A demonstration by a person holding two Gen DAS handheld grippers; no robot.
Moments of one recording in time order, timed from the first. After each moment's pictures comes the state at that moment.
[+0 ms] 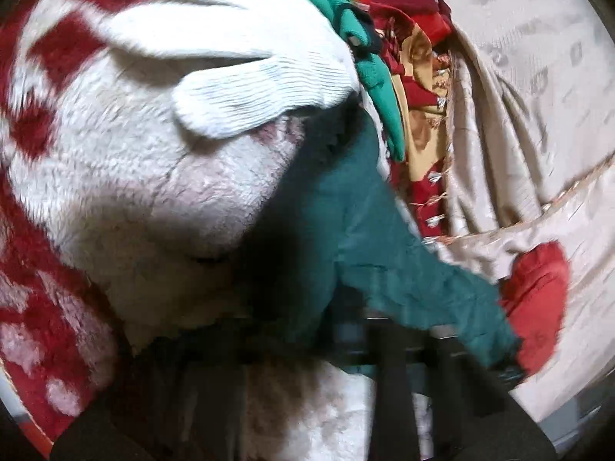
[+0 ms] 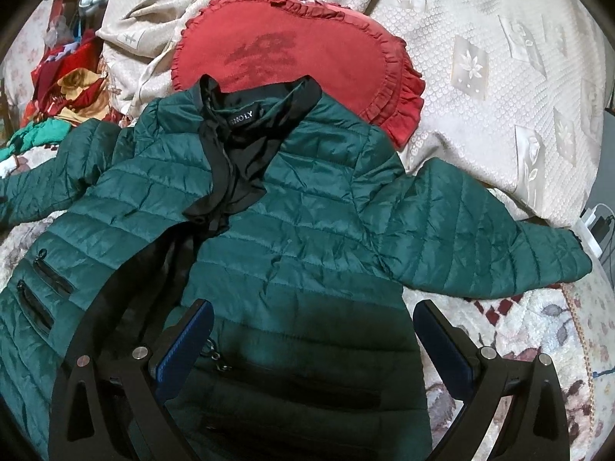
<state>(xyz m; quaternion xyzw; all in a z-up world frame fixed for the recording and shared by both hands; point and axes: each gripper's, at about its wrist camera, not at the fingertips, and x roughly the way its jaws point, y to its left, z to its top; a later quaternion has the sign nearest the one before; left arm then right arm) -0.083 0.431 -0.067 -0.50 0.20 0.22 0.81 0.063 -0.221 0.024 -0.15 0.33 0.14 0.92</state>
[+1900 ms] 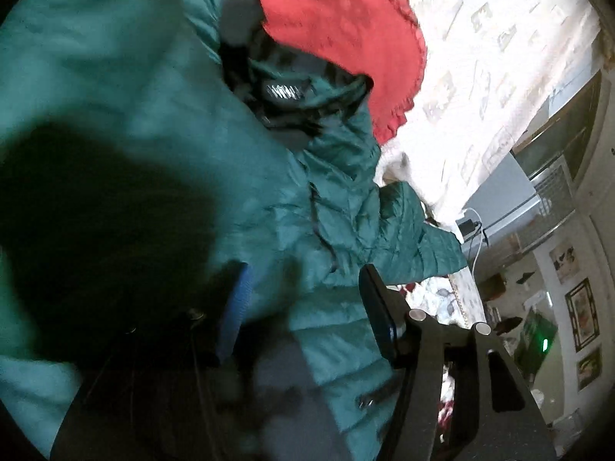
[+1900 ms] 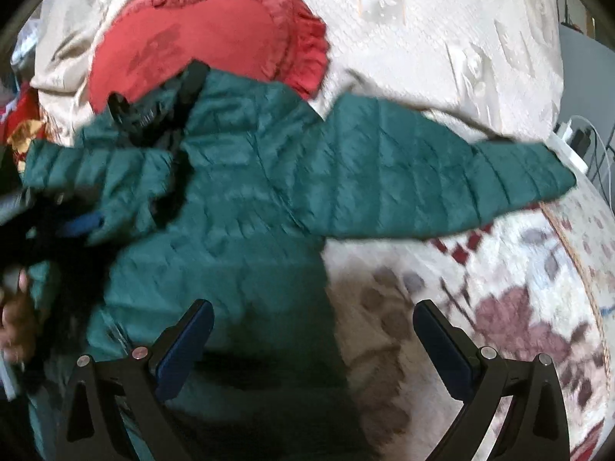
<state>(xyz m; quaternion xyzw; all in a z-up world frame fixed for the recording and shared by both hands) 0.147 0.028 0.009 -0.32 0.38 -0.18 0.85 0.097 -0.305 0.020 -0.06 0.39 0.08 0.91</state>
